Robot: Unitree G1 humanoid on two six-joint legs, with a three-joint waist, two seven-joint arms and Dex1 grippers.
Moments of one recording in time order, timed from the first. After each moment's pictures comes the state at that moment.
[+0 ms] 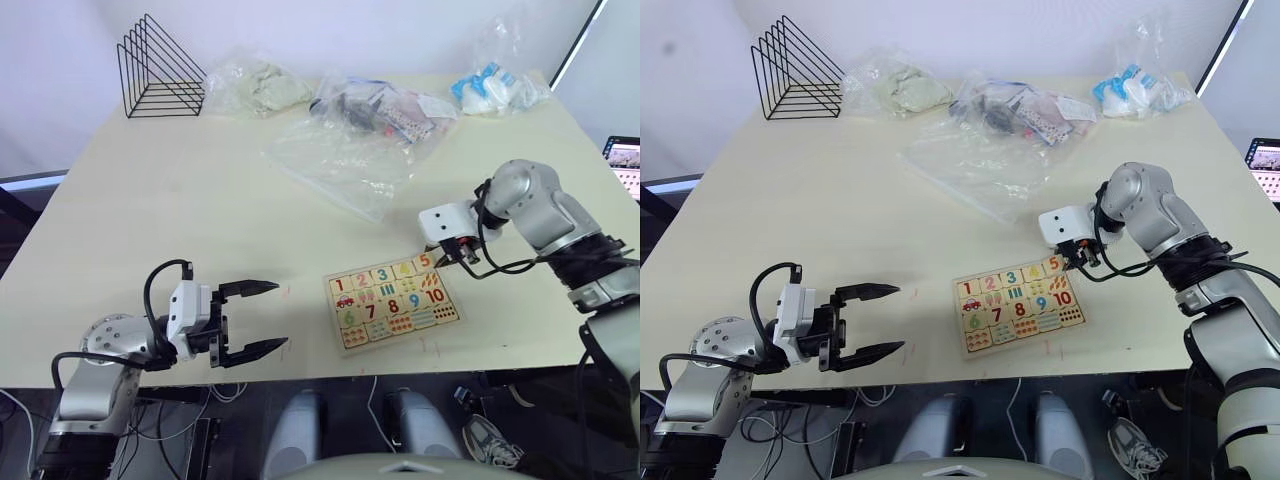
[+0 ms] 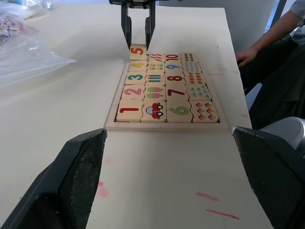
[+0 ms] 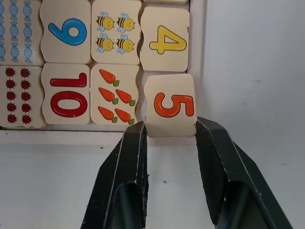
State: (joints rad) left arm 0.10 0.72 0.15 -0.12 -0.51 -0.07 -1.33; right arm -0.96 -0.69 0.53 0.37 -0.24 0.10 1.57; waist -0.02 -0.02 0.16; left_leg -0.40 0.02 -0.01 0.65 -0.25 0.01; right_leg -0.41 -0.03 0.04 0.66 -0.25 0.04
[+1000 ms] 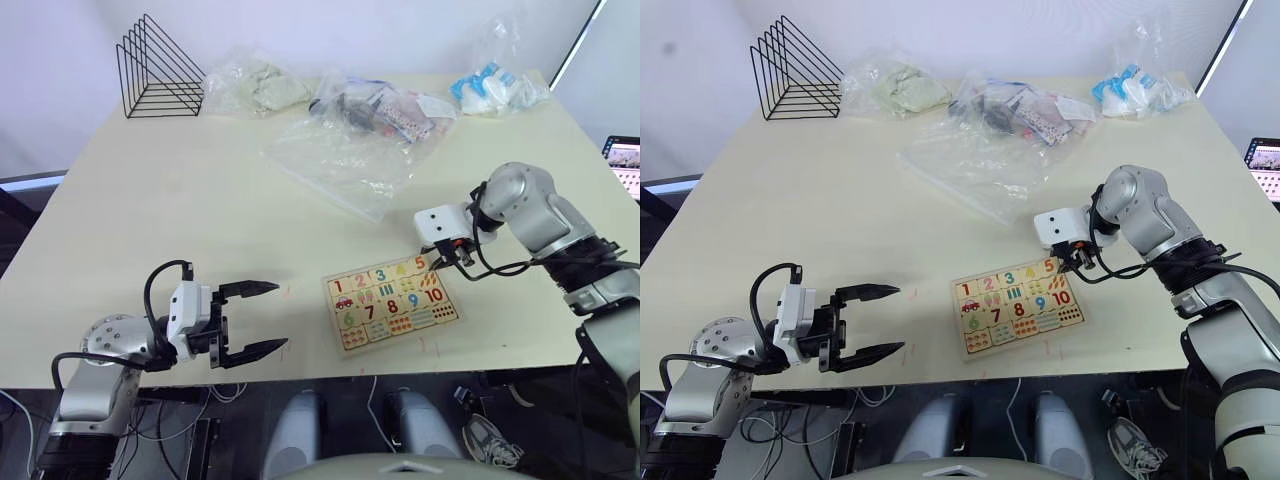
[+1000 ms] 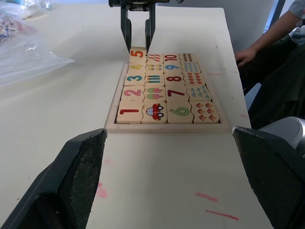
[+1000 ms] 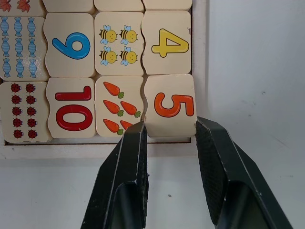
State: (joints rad) left arm 0.09 0.72 0.15 -0.12 -0.51 -0.07 -1.34; right arm -0.94 -0.67 0.53 0.36 -0.24 0.14 1.56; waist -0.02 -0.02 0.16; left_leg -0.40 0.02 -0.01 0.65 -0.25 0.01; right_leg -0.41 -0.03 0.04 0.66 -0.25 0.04
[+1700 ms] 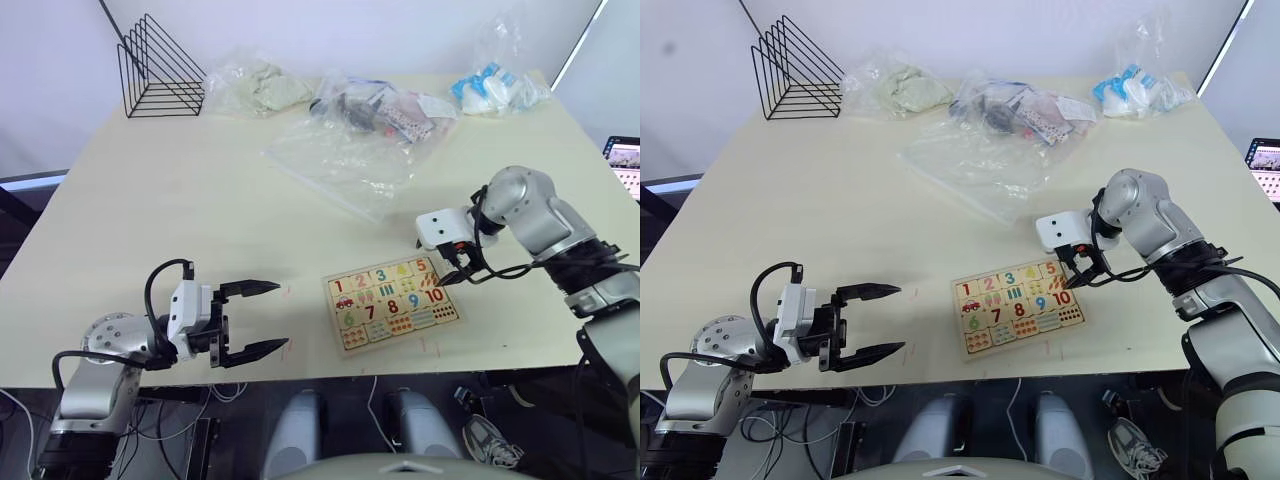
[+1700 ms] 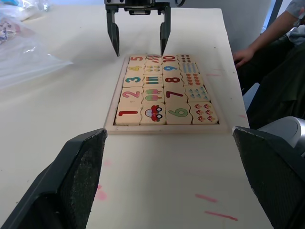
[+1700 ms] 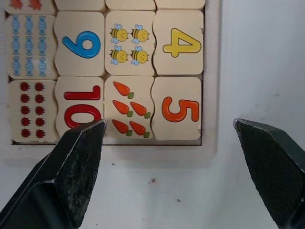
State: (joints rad) left arm 0.09 0.72 0.15 -0.12 -0.51 -0.07 -1.34; right arm -0.93 -0.68 0.52 0.37 -0.20 0.12 1.58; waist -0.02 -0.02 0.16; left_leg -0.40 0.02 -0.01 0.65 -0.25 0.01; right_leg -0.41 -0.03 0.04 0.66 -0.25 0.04
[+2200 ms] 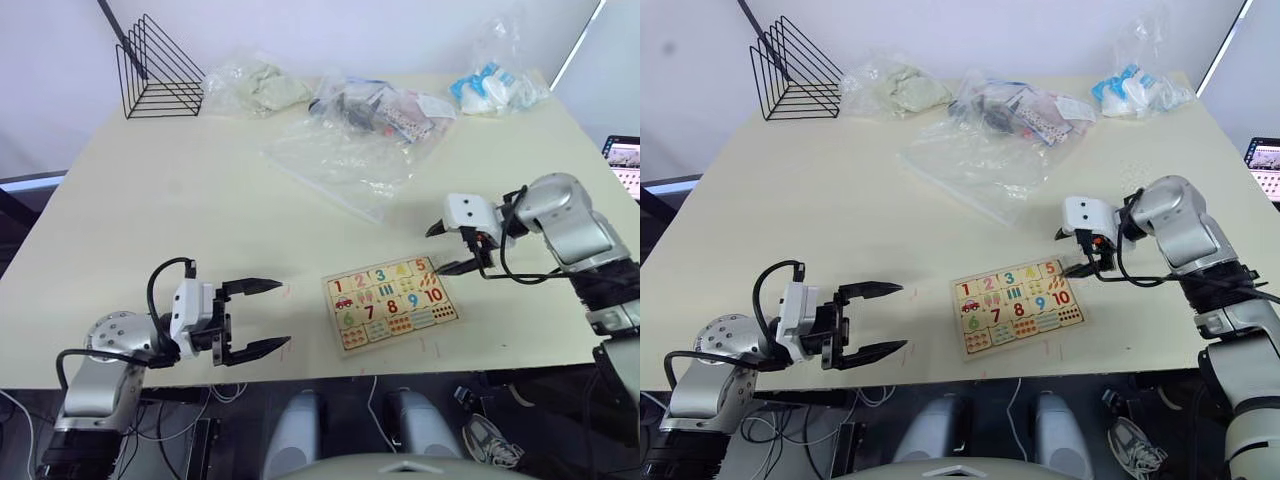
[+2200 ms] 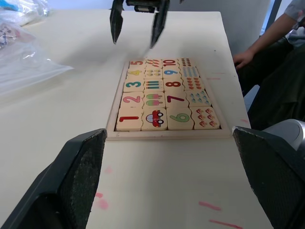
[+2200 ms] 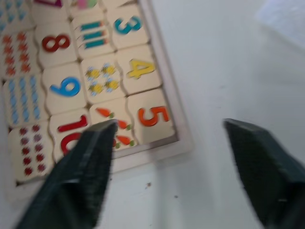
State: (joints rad) left arm 0.07 0.70 0.14 -0.11 -0.51 -0.08 -1.34; right arm -0.75 -0.72 0.27 0.26 -0.01 0.24 1.43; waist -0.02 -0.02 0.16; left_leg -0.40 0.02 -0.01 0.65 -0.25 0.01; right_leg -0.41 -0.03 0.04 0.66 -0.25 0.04
